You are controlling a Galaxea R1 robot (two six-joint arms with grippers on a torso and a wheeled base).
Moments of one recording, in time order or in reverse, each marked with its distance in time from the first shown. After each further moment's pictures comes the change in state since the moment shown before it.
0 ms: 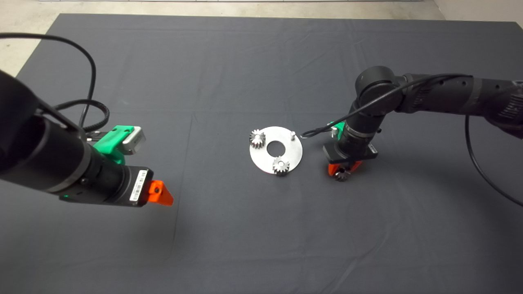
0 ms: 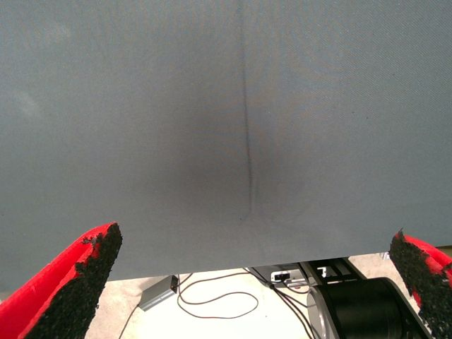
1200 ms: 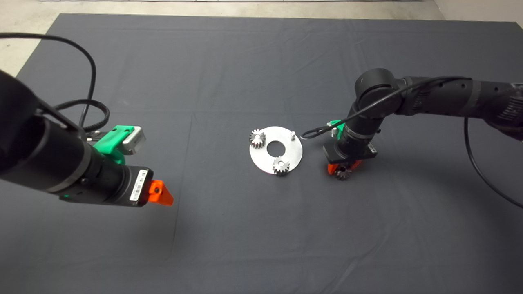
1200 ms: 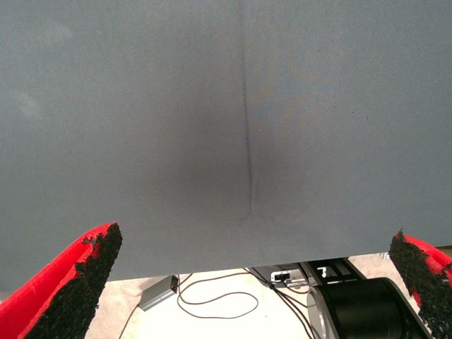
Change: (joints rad) left arm 0.000 0.000 0.000 0.000 0.000 0.000; right arm -0.009 0.000 0.007 -0.037 0.000 -0.003
